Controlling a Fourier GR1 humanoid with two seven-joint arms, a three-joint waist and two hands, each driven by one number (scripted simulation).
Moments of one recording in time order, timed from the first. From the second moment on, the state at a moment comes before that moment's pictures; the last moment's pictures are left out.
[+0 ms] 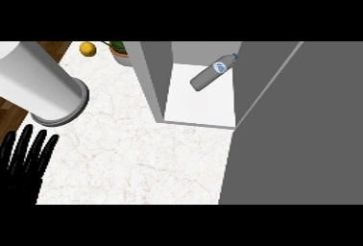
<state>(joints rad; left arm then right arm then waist) 0.30 0.62 -0.24 -1.87 0.91 -0.04 -0.50 0.84 -0.39 0.64 -2.49 0.03 0.48 -0.13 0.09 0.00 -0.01</state>
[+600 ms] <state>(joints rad) 0.33 0.70 -0.18 -1.88 0.95 -0.16 -0.49 0.70 -0.40 0.63 -2.49 0.00 0.49 -0.05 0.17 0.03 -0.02</state>
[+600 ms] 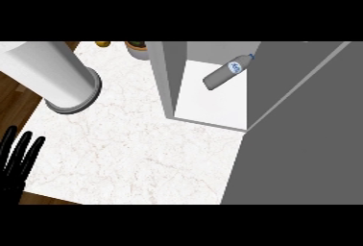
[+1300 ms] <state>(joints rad) 0.32 0.75 -0.14 -1.88 0.98 -0.22 -0.47 0.48 -0.47 0.60 -2.49 -0.01 0.57 0.01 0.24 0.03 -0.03</state>
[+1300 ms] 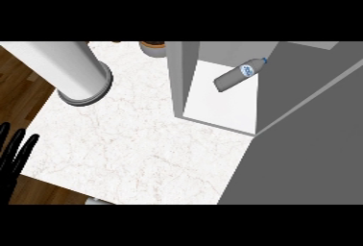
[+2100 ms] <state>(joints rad) 0.31 0.76 -0.11 -1.85 1.00 -0.25 -0.47 0.40 -0.49 0.59 -2.48 -0.03 0.61 0.04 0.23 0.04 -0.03</state>
